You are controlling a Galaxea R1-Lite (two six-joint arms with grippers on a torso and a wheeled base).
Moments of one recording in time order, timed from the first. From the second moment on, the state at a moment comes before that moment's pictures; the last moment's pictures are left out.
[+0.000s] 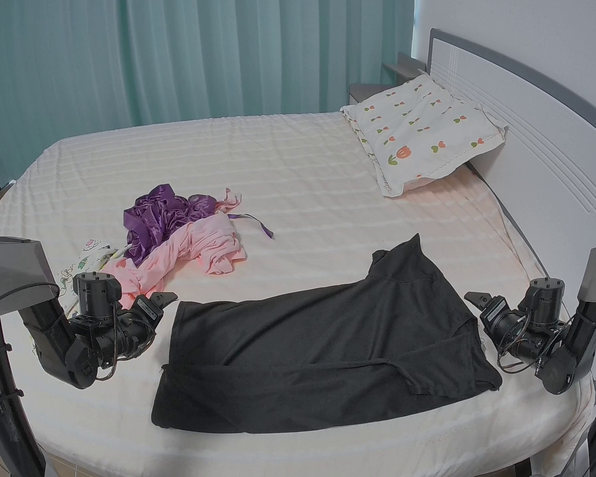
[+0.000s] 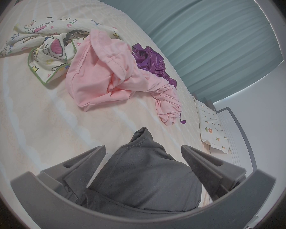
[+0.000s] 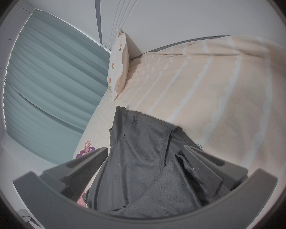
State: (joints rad) left arm -0.08 2.12 -0.49 -1.11 -0.11 -0.97; right arm 0.12 2.10 -0.30 -1.35 -0.04 0.95
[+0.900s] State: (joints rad) left arm -0.10 2.31 -0.74 -1.05 -0.10 -0.67; right arm 0.13 2.12 -0.30 -1.36 -0.04 0.95
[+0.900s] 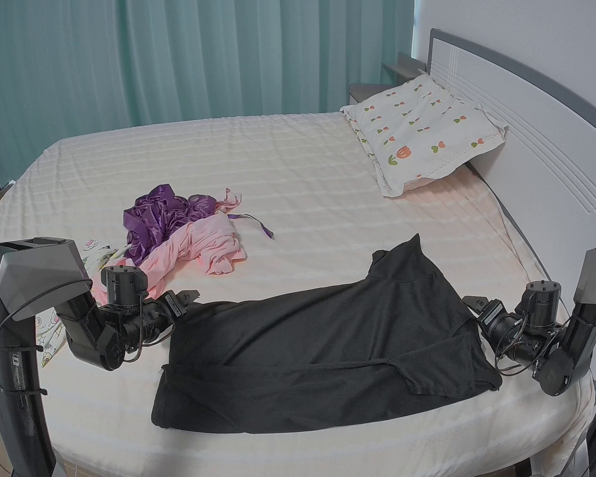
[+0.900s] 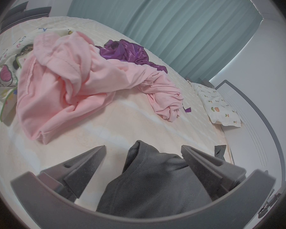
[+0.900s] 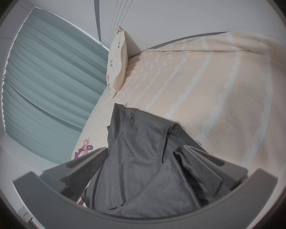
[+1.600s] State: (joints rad) left arm -0.10 2.37 -0.93 -0.91 0.08 -0.62; right arm 0.14 2.12 -0.30 -1.36 -0.04 0.95
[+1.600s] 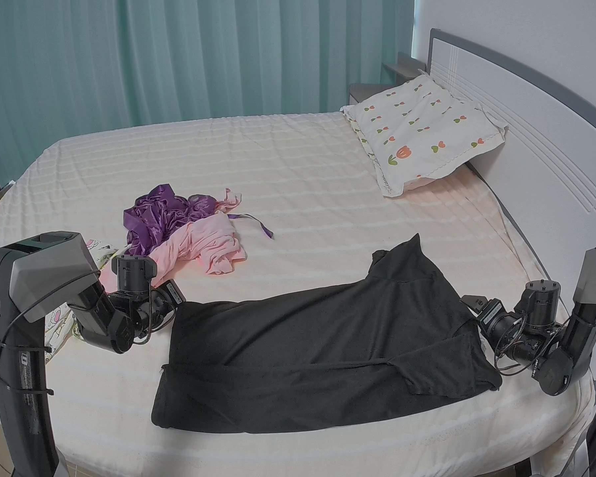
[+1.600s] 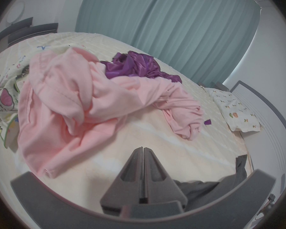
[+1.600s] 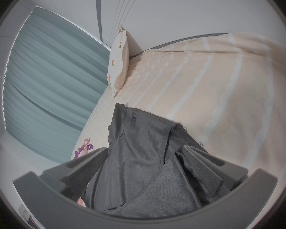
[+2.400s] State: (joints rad) left arm -0.08 2.28 -0.89 -0.83 -0.12 -0.59; right arm 0.16 2.16 -0.31 -1.40 -0.03 0.91
